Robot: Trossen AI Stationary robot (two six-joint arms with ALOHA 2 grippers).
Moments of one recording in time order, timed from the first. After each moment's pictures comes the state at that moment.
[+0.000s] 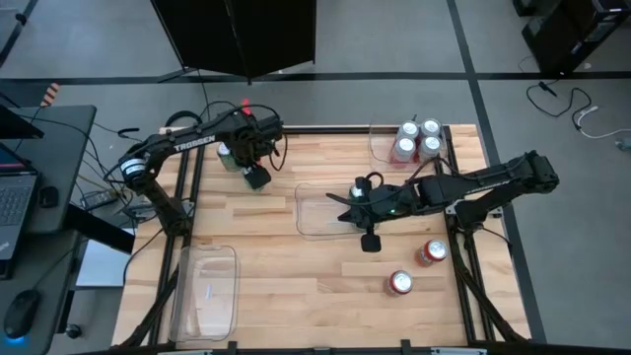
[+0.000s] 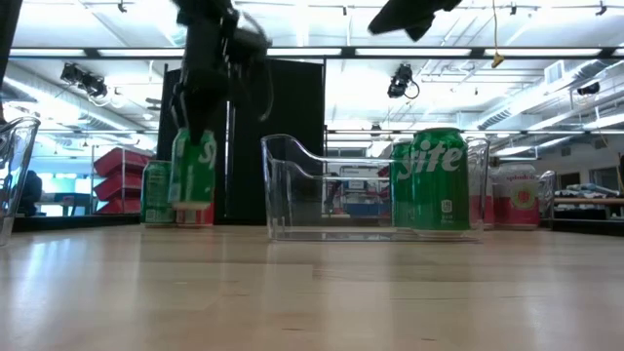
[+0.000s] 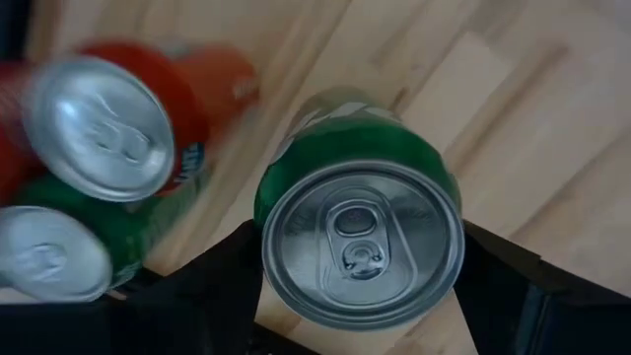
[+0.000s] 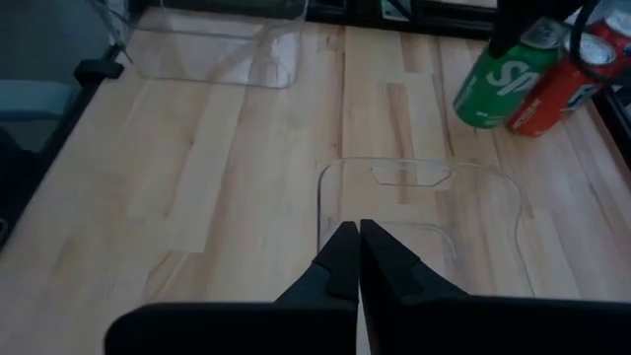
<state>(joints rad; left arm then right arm) 0.50 1.62 1.44 -1.39 -0.05 -0.08 0.18 1.34 1.13 -0.43 0.13 0.03</state>
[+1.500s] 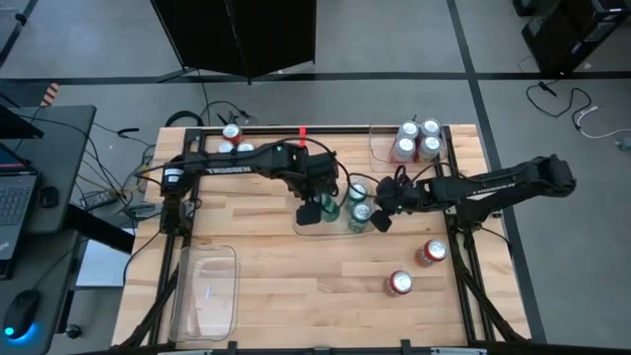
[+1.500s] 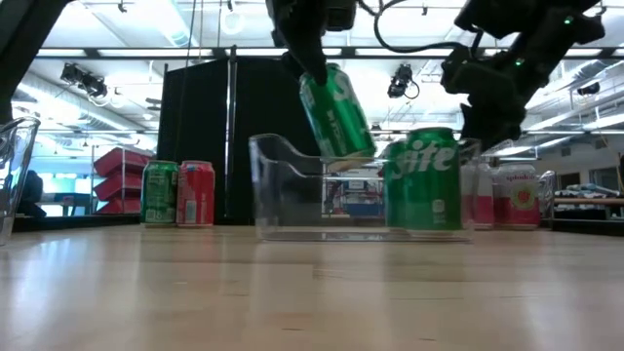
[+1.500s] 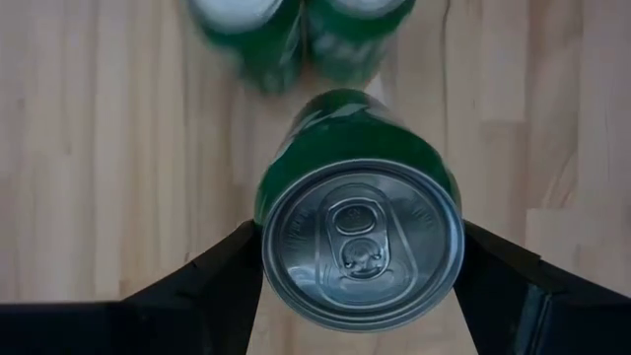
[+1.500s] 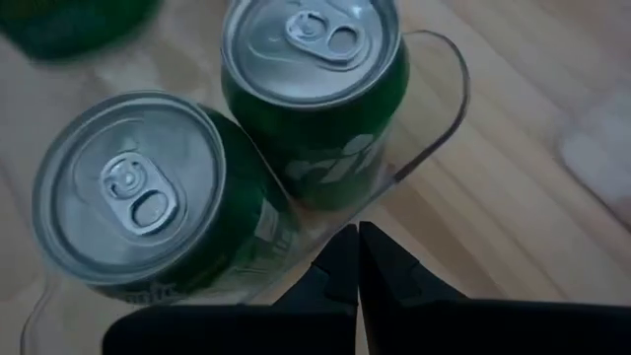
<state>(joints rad) 0.08 1.93 1.95 -1.18 0.03 0.03 0.03 1.16 0.66 -0.48 0.31 0.59</state>
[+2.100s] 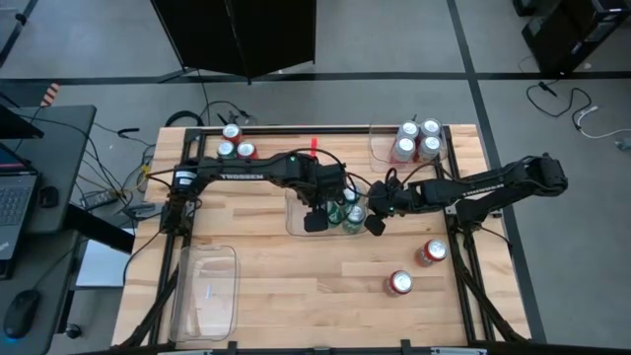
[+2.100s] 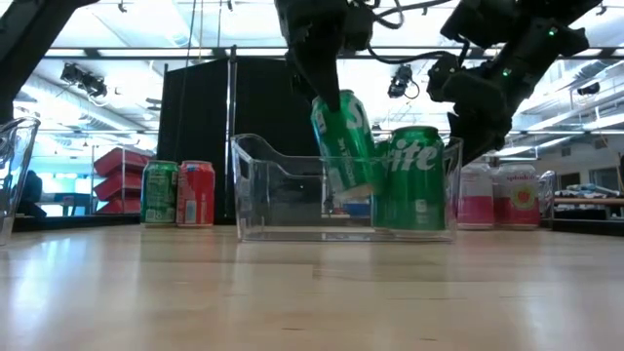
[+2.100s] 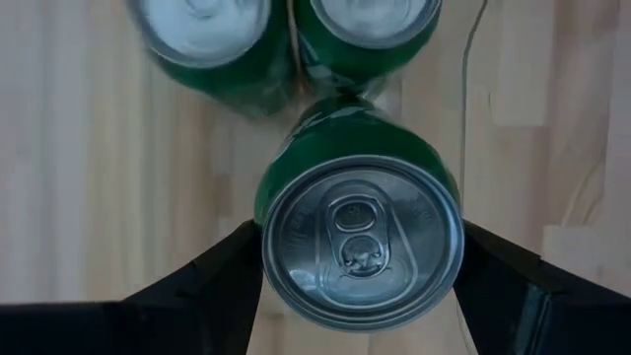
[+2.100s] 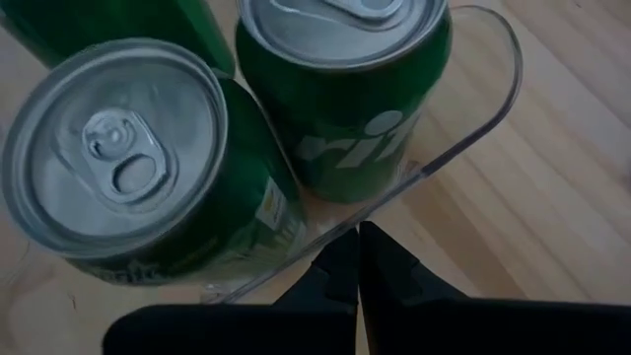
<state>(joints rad) 0.06 2.02 1.94 -1.14 0.02 -0.01 0.02 1.25 0.66 -0.36 0.26 0.52</state>
